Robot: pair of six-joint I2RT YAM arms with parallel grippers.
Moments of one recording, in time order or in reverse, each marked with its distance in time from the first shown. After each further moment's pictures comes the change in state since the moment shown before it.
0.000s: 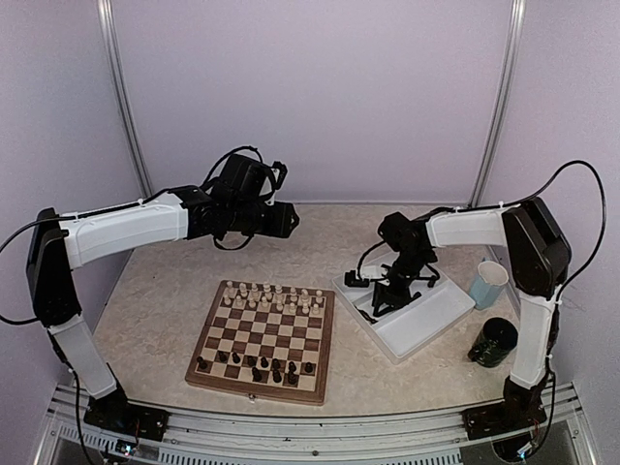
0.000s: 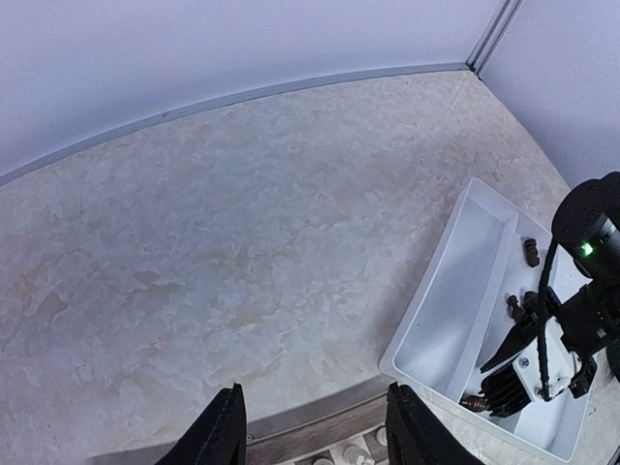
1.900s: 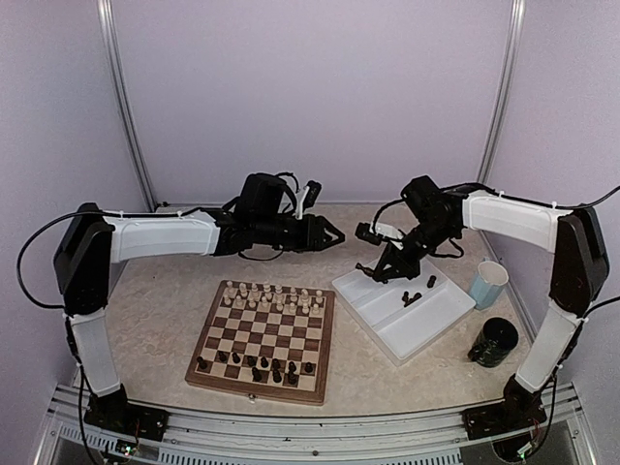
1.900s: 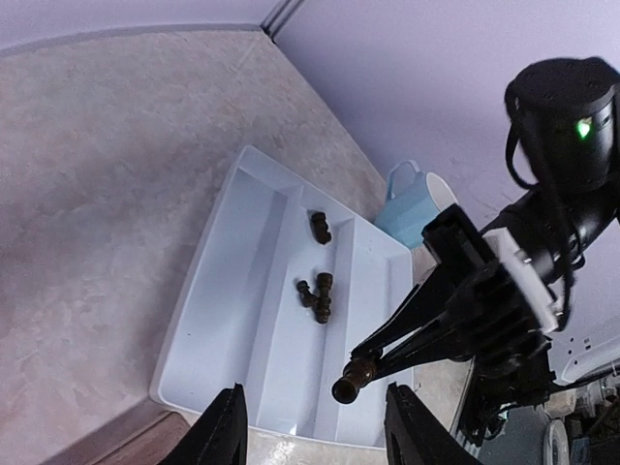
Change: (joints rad) left arm -0.004 0.135 -0.047 0.351 0.516 -0.214; right arm -0.042 -0.246 0.005 -0.014 -0.135 0.218
